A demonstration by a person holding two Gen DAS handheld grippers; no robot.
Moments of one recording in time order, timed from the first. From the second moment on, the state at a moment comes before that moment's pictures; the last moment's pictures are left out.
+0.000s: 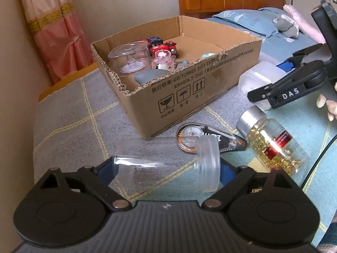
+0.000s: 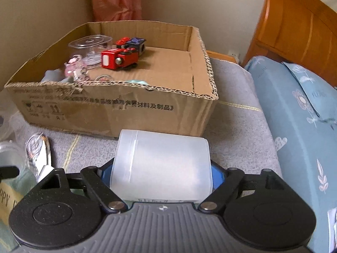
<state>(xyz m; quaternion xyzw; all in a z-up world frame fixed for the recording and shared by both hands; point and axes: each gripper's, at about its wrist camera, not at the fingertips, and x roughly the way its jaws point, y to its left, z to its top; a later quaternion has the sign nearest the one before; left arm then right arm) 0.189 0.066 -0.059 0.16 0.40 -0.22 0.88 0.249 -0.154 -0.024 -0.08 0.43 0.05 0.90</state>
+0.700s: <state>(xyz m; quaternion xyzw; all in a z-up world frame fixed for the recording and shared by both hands) 0.196 0.057 0.016 0.14 0.41 -0.20 0.88 0.236 -0.176 0.082 -0.11 0.34 0.20 0.91</state>
